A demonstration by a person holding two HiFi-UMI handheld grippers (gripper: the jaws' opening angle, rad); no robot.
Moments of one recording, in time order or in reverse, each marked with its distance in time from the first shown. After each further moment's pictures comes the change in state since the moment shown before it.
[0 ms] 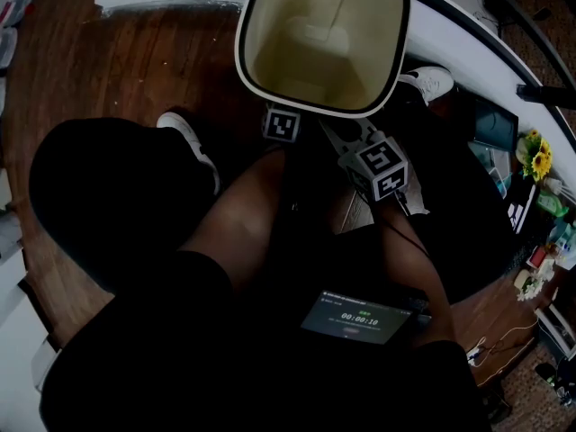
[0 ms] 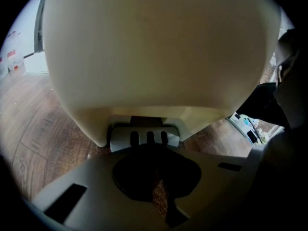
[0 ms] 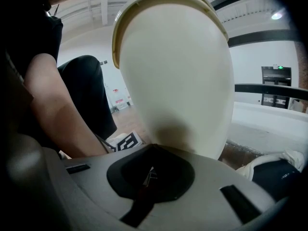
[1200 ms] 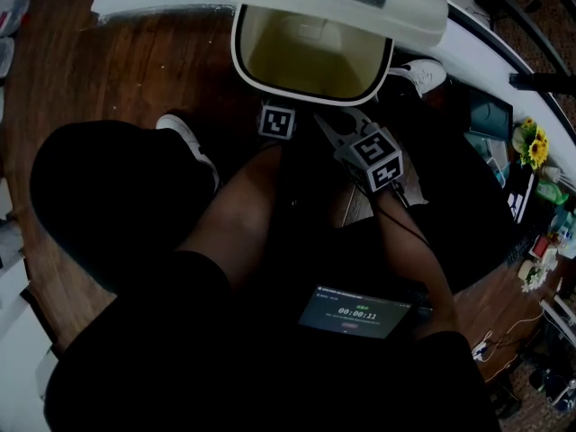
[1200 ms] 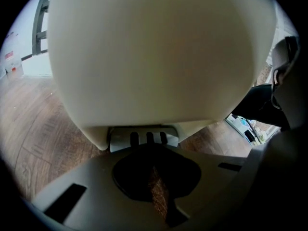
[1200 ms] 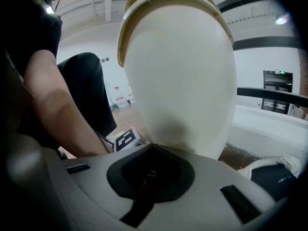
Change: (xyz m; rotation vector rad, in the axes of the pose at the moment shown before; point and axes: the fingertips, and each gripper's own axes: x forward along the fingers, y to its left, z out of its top) left arm -0.012 -0.007 -0.001 0.026 -0.002 -0.011; right arm -0.007 0.008 -0.002 -0.040 0.013 -0.011
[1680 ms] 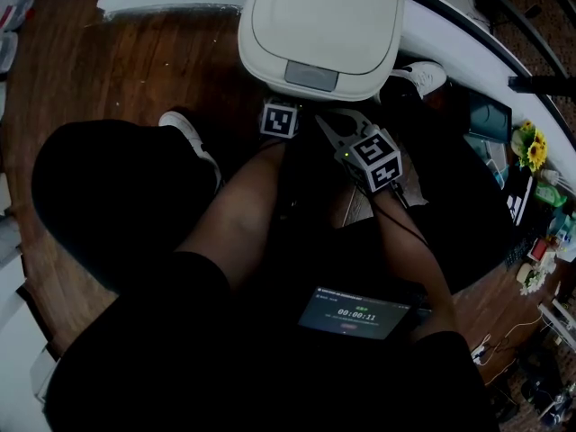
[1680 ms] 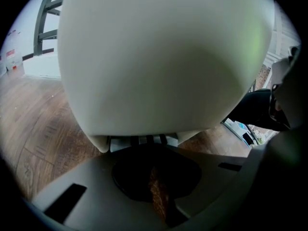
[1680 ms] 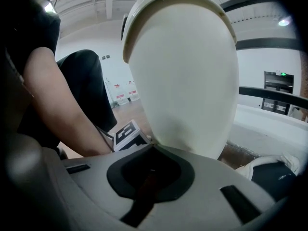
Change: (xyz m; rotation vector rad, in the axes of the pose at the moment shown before) left arm -0.013 0.000 0.002 -0.013 -0.035 -0.013; right arm 0.002 0.014 -0.008 -0.015 0.015 -0.008
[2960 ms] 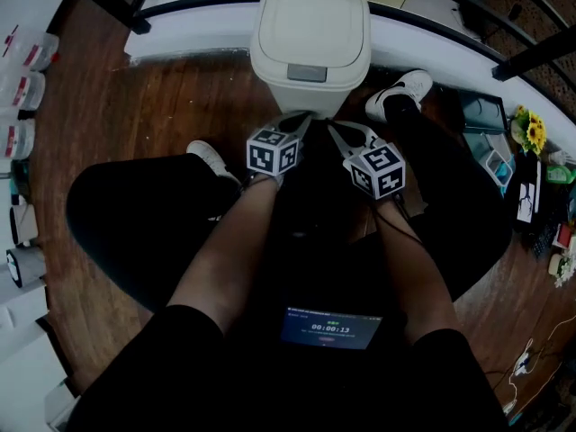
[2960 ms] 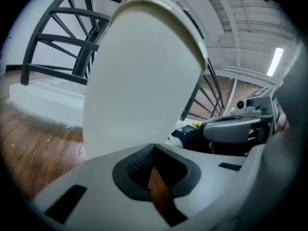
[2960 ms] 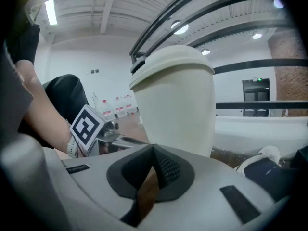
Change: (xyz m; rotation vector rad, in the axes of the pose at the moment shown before) left arm -0.167 -0.097 0.048 0.163 -0.333 -0.276; right arm -0.079 0.039 0.020 0.087 -0.202 -0.173
